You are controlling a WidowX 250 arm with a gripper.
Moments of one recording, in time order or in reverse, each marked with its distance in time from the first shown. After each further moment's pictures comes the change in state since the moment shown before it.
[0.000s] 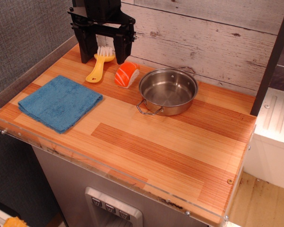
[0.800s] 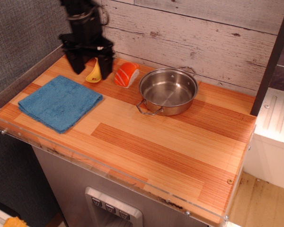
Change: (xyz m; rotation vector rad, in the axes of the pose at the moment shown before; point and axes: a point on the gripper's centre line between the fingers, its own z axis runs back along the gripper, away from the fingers) arm 0.008 0.060 -0.067 -0.035 0.036 0.019
